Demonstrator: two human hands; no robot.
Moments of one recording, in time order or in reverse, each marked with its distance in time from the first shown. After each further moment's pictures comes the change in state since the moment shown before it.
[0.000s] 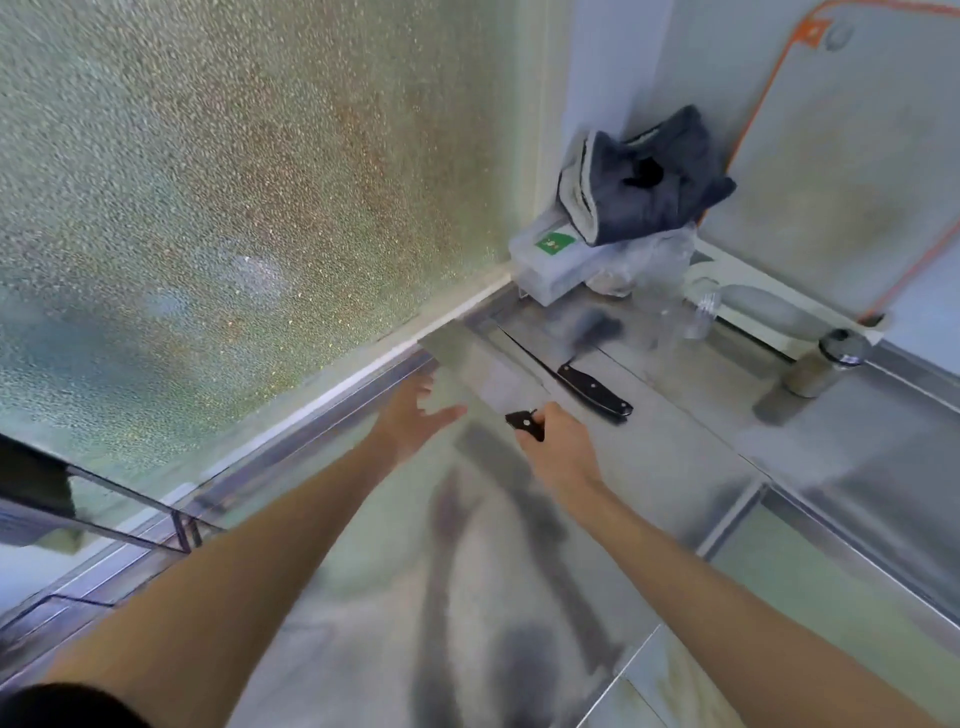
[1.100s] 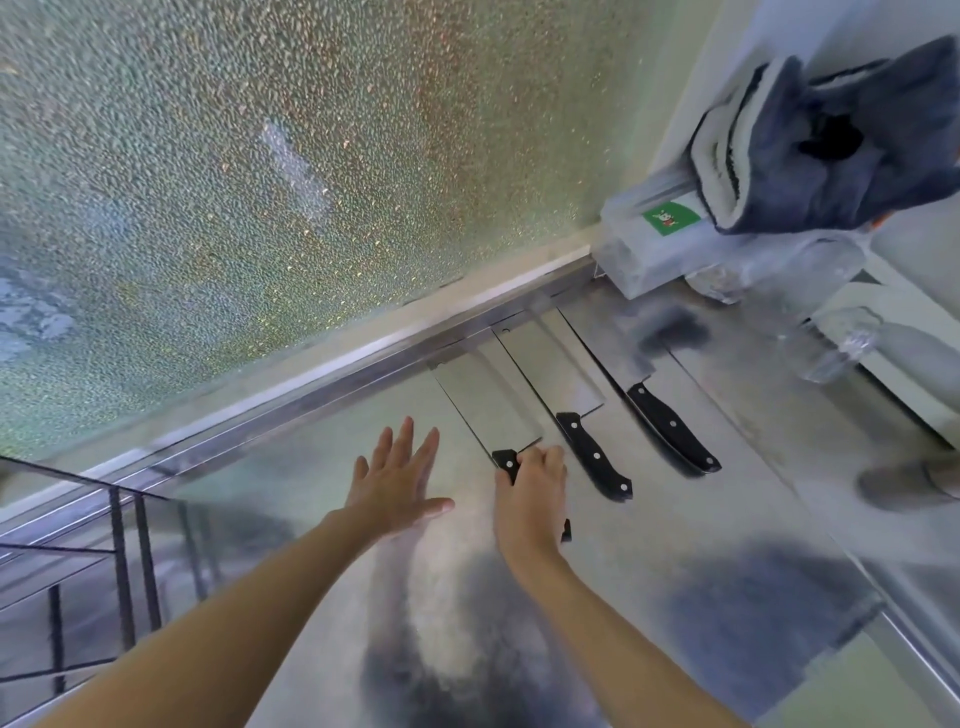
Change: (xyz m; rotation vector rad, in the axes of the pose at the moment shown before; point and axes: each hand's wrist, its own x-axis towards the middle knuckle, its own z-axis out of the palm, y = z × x) left_hand 0.063 -0.128 0.027 0.780 -0.291 -0.084; right_hand 0.074 0.042 0.131 -0.271 0.004 0.006
